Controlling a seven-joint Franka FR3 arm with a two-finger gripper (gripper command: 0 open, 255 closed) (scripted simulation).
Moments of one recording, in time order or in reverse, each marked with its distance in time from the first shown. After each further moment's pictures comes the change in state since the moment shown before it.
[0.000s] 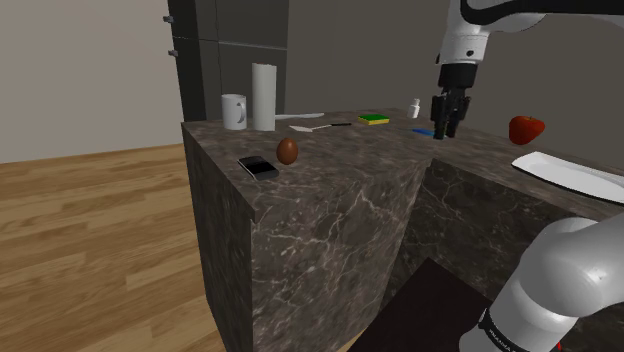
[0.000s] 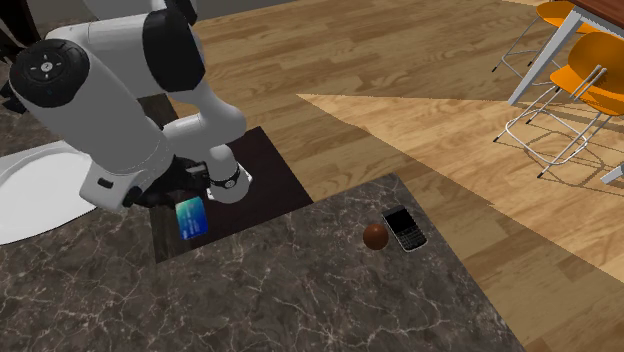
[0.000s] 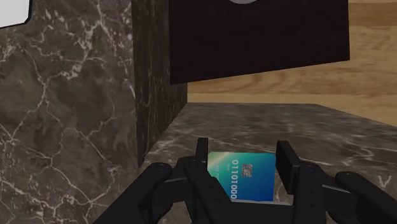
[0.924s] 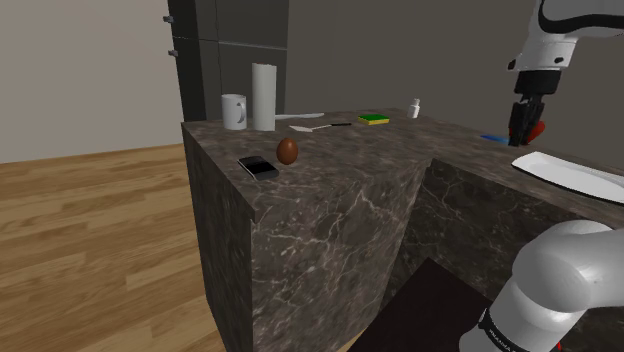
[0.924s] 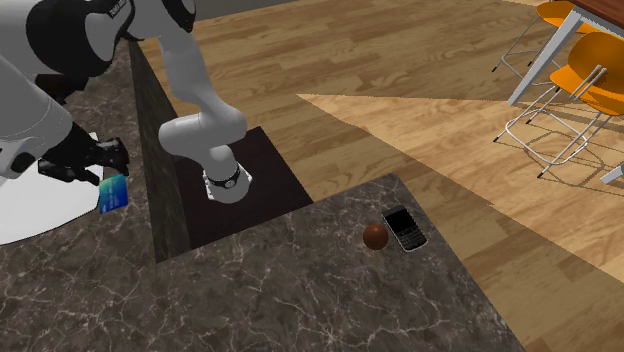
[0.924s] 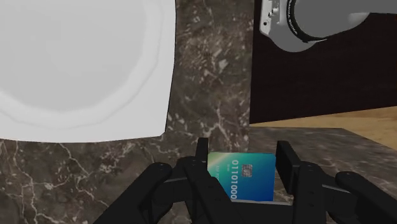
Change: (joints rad) arm -0.101 -0.212 -0.232 -0.067 -0.235 -0.108 -0.296
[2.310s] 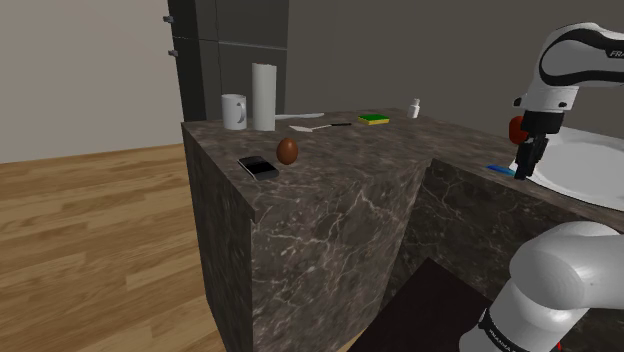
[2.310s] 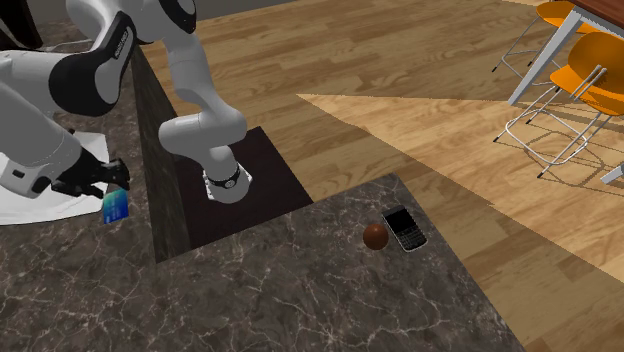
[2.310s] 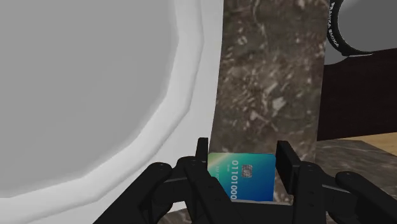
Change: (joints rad) arm -0.050 -0.107 -0.135 -0.241 -0.135 0.160 -0.069
